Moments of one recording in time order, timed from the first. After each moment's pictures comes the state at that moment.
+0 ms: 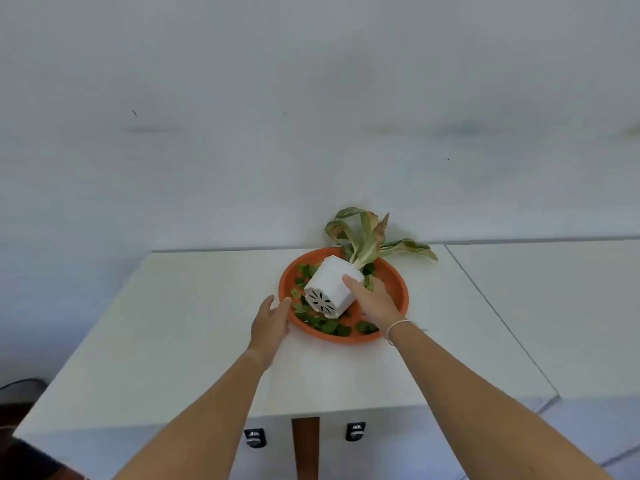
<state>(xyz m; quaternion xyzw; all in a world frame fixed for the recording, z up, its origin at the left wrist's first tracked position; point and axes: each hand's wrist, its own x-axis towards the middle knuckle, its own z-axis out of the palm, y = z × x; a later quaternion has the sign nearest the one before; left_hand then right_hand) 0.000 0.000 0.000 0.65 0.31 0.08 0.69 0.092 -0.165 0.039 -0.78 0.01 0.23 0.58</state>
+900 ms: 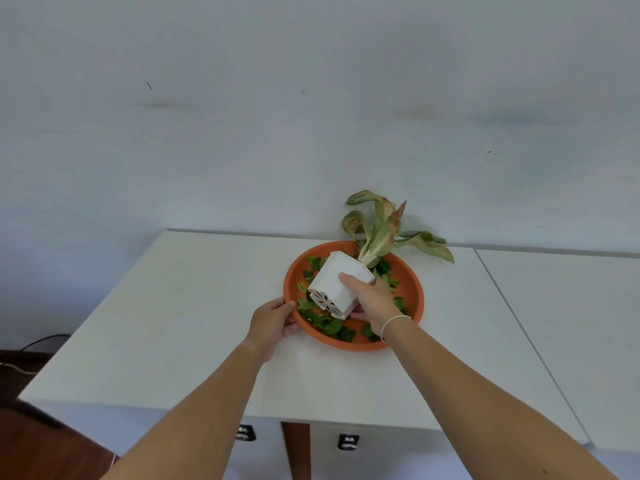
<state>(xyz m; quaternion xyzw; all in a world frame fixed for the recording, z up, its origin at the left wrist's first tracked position) 0.020 0.008 -0.023 0.57 0.34 0.09 0.74 0.126 -0.141 0.021 -0.68 0.05 0.29 0.67</state>
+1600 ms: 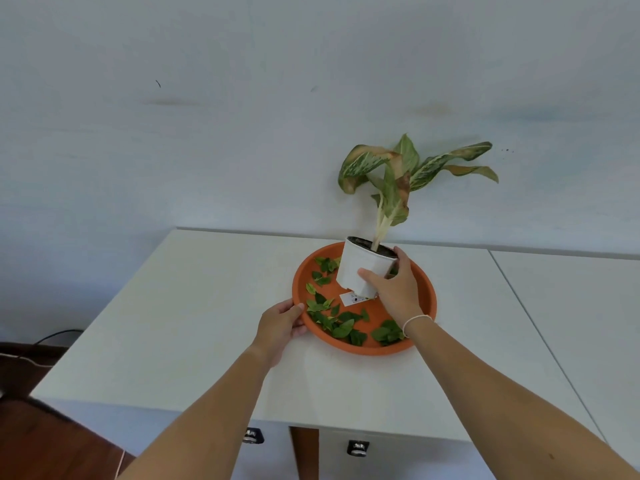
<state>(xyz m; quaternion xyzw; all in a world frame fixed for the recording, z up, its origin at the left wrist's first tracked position) 0.015 0.003 -0.016 0.56 0.32 0.10 0.75 0.143 -0.153 0.026 -0.76 -0.10 0.10 0.63</state>
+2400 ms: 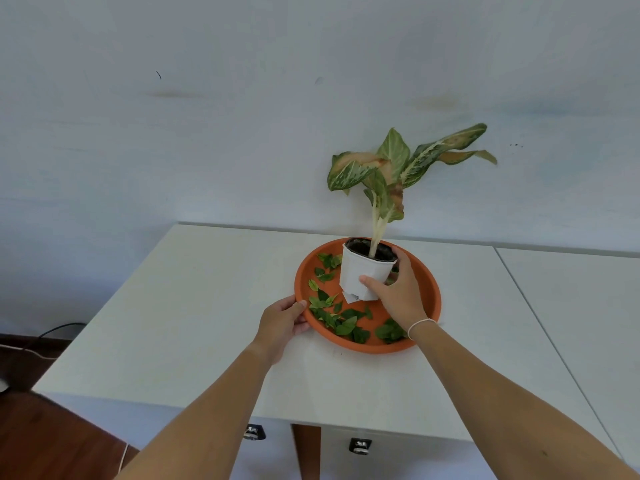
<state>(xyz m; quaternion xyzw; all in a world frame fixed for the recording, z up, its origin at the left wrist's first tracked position) 0.015 0.005 -0.018 0.56 0.32 0.10 0.76 0.147 -0.157 0.007 -0.79 -0.16 0.08 0.58</state>
